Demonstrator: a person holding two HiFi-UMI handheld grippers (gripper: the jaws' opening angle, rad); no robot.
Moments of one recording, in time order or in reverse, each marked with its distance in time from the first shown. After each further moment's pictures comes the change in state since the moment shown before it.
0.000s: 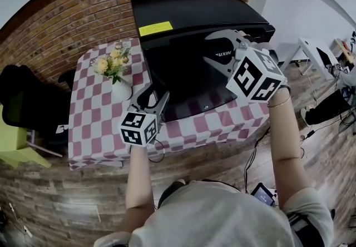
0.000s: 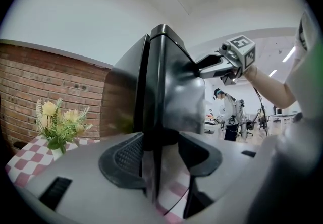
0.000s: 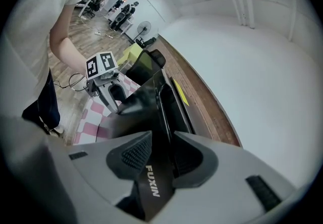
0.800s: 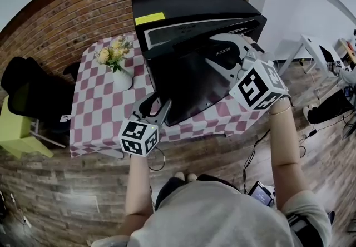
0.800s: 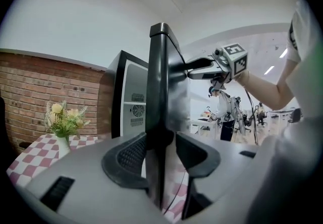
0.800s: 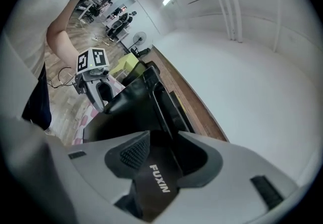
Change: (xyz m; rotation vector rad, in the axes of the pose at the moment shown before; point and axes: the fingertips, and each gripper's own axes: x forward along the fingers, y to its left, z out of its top) left arm -0.051 -0.071 -0.010 0.031 0.026 0.002; right arm -0.057 0.028 0.002 0.021 -0.120 -0.117
